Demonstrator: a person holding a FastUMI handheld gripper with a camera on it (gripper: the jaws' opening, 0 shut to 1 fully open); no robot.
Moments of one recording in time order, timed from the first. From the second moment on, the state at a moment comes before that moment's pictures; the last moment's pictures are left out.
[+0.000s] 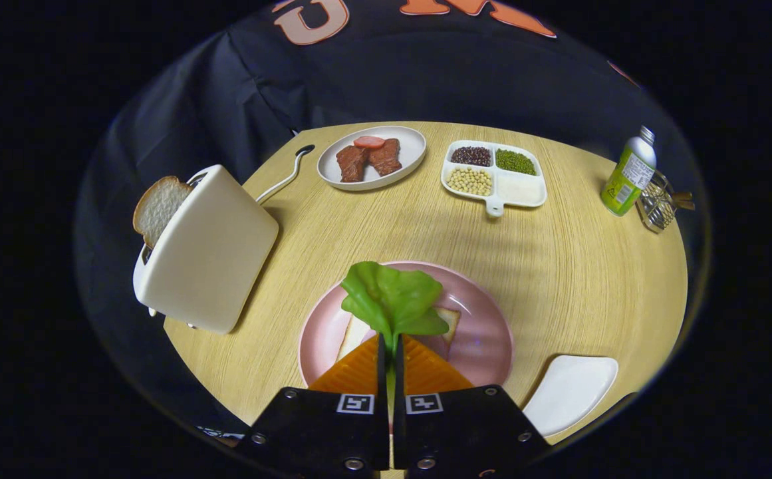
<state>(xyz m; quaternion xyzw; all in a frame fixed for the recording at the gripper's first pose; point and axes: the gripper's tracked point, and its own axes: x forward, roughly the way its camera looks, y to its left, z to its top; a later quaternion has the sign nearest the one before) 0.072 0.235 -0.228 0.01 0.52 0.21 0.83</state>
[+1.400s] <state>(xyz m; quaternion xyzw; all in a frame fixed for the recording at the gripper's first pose) 0.077 0.302 -0.135 0.01 0.48 0.23 0.85</state>
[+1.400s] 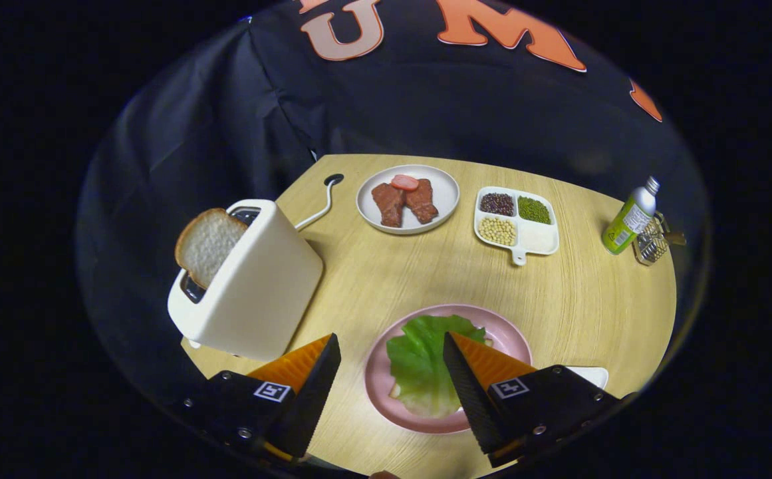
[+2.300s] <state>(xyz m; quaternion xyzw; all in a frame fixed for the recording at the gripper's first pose) 0.085 0.463 -0.029 0.01 0.47 0.30 0.83</state>
